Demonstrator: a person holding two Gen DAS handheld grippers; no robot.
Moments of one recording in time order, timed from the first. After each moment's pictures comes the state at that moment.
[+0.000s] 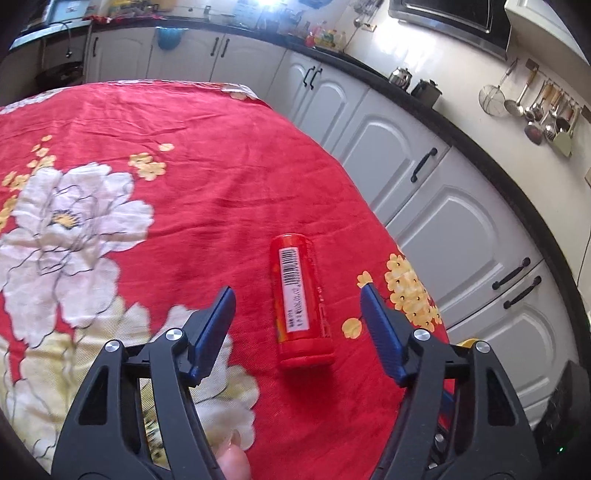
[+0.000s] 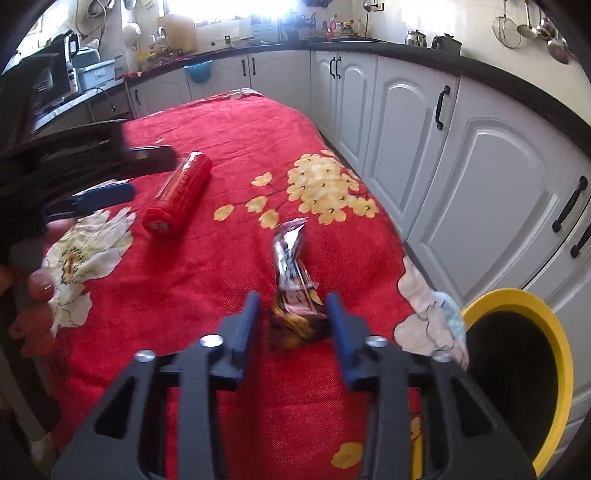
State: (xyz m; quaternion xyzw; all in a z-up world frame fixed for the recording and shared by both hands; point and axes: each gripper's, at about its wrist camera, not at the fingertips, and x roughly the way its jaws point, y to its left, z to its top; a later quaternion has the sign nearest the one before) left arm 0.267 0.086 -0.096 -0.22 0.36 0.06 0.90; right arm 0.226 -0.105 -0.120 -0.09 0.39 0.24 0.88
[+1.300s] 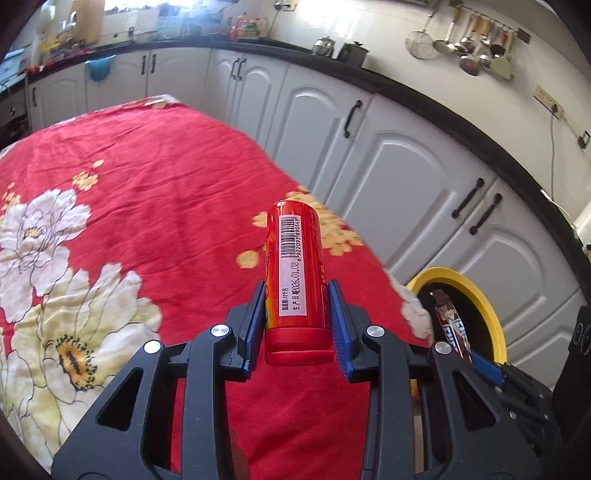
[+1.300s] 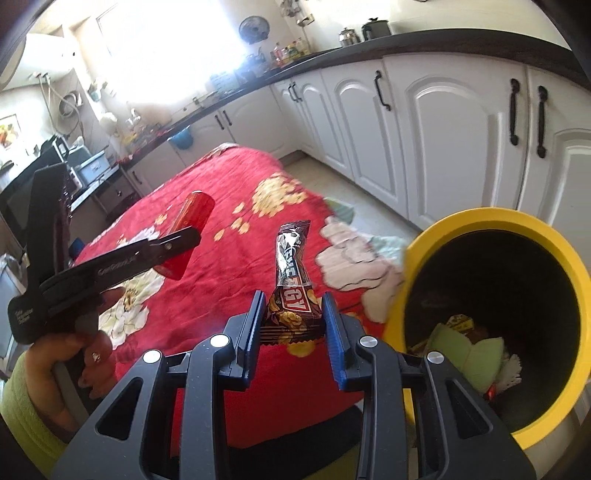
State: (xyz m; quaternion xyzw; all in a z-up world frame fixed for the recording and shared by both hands) left arm 0.230 0.000 -0.077 -0.12 0.37 -0.04 0.92; right arm 0.181 -0.213 -0.090 0.10 0.38 0.23 0.89
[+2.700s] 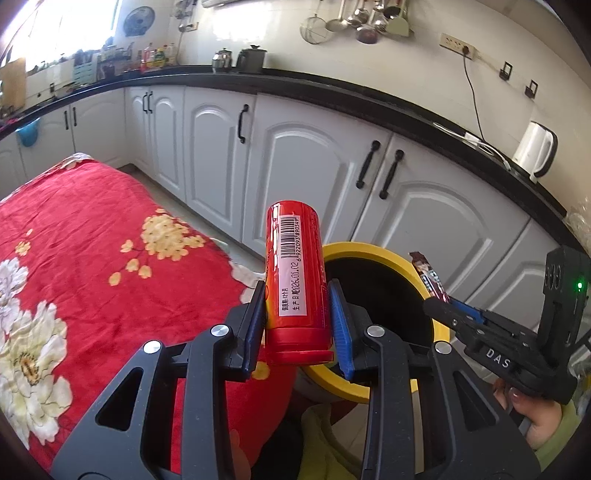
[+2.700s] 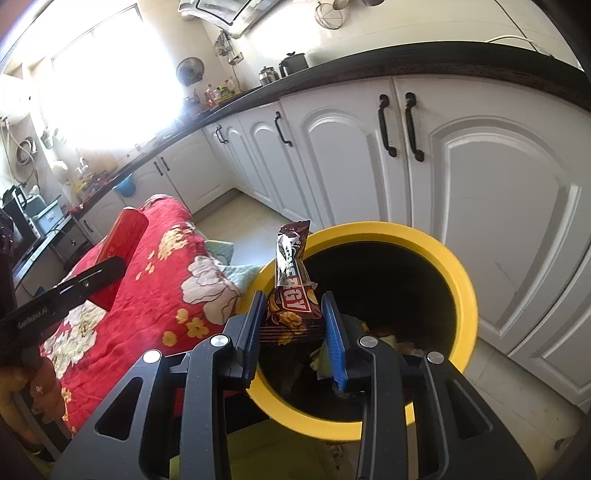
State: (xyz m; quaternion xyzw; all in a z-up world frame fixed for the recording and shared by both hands) left arm 0.200 -0.127 -0.048 -0.03 0.35 -0.15 0.93; right arm 0.152 -0.347 -0.086 0.14 0.34 0.11 0.92
